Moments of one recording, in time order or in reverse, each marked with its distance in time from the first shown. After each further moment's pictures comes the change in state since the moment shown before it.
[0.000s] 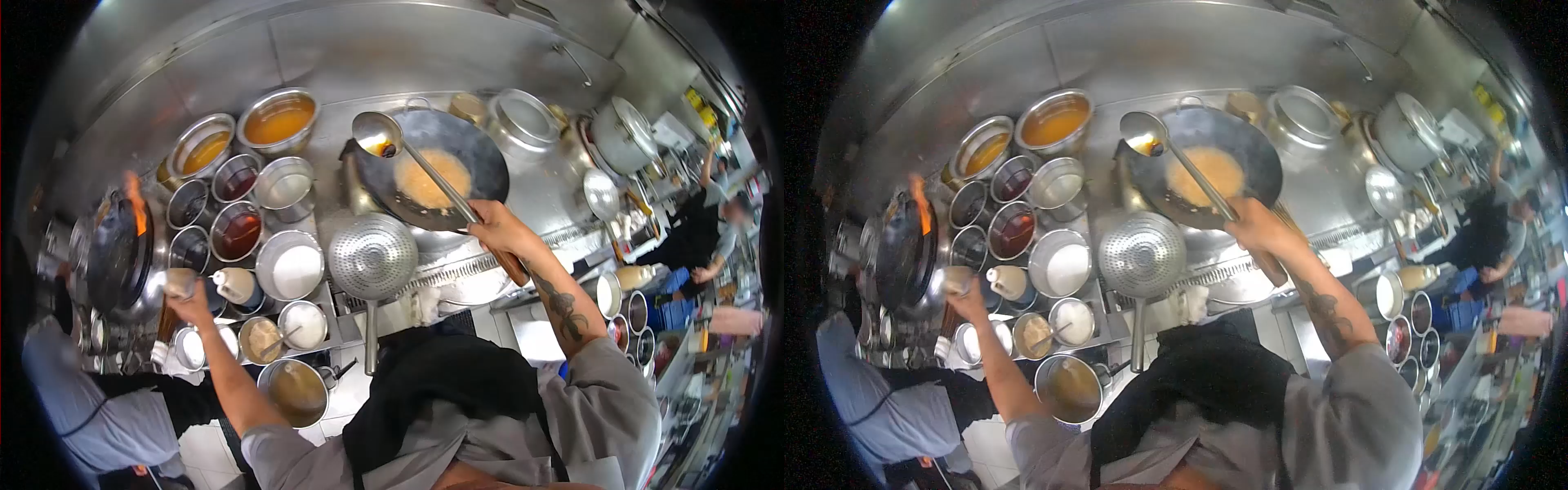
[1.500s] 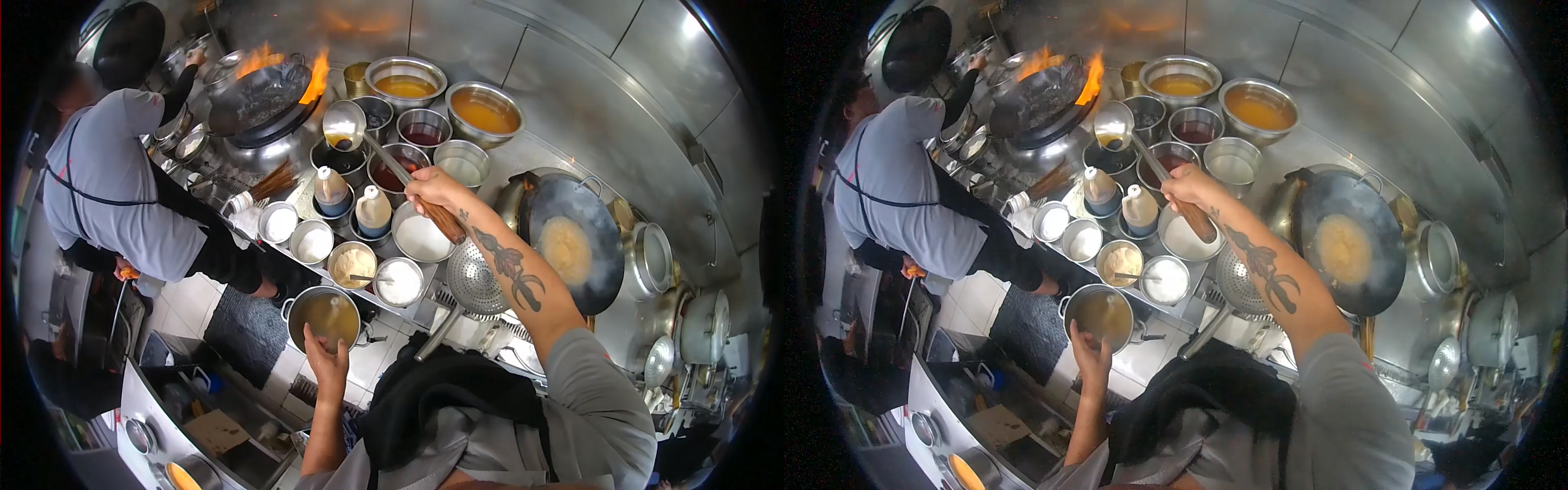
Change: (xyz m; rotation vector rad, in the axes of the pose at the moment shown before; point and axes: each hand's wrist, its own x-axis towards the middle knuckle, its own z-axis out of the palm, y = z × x) left_hand -0.294 0.127 -0.234 0.109 -0.203 -0.376; right_hand 0.161 -0.208 0.295 0.284 -0.817 -0.106
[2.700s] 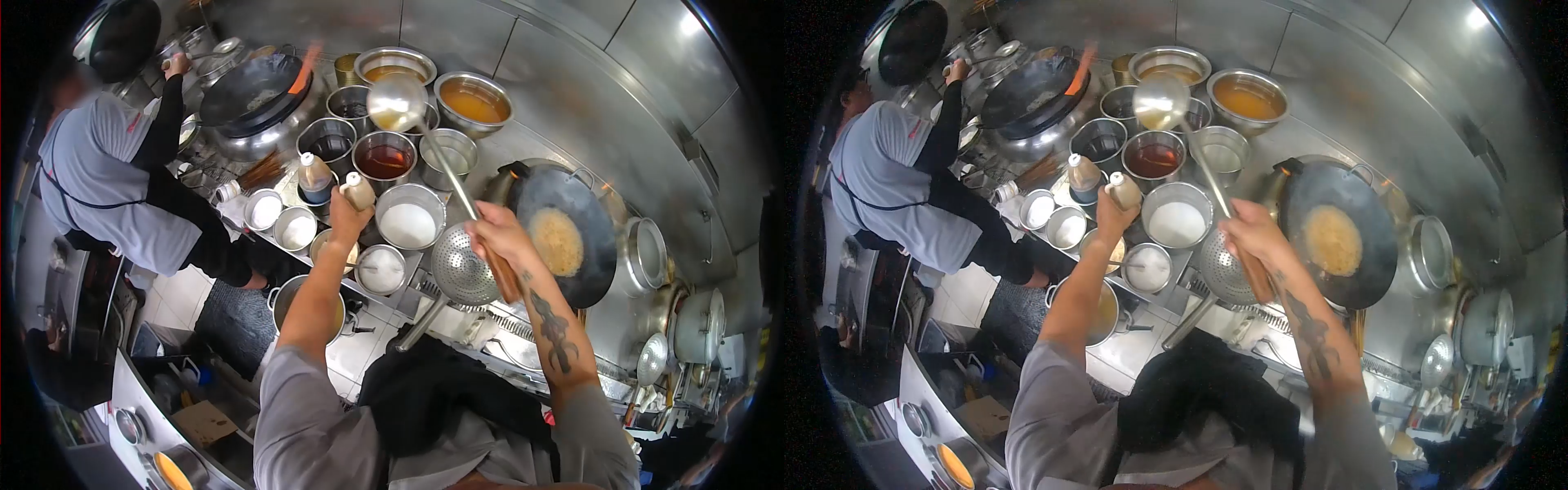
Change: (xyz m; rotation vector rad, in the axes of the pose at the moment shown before) left_hand 0.215 0.068 0.191 -0.031 -0.131 0.238; right_hand -0.162 0.043 -0.048 0.064 0.186 -0.096
